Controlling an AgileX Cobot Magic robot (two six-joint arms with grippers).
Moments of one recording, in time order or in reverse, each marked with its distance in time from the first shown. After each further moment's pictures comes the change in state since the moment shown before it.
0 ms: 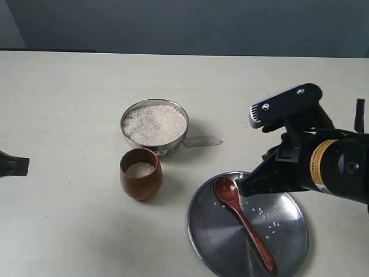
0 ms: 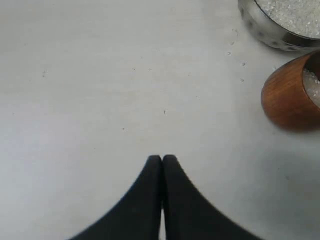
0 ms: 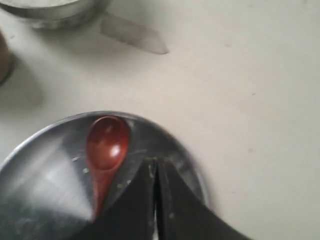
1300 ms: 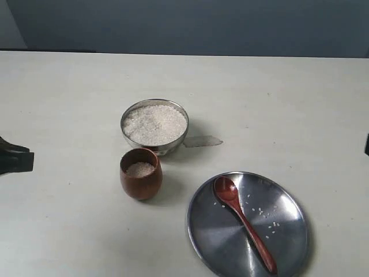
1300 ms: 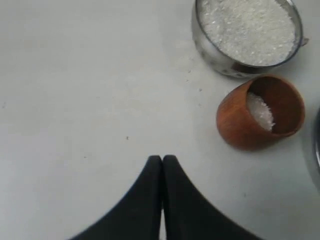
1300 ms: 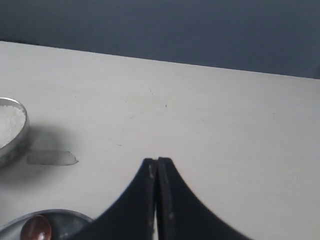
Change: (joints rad) left arm 0.000 -0.053 0.032 -0.208 -0.079 0.165; right arm 0.000 -0.662 0.118 -0.216 0.276 0.162
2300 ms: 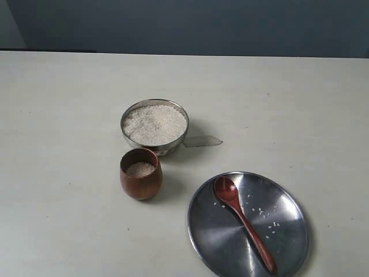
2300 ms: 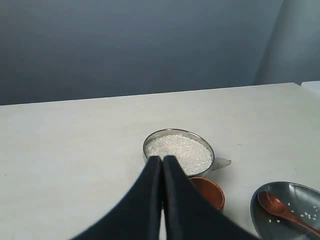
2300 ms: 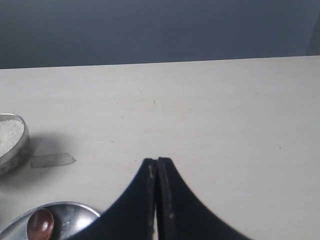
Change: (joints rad) left arm 0.000 -0.779 0.101 -0.088 0.014 0.097; right arm 0.000 -0.303 0.016 0.168 0.168 -0.150
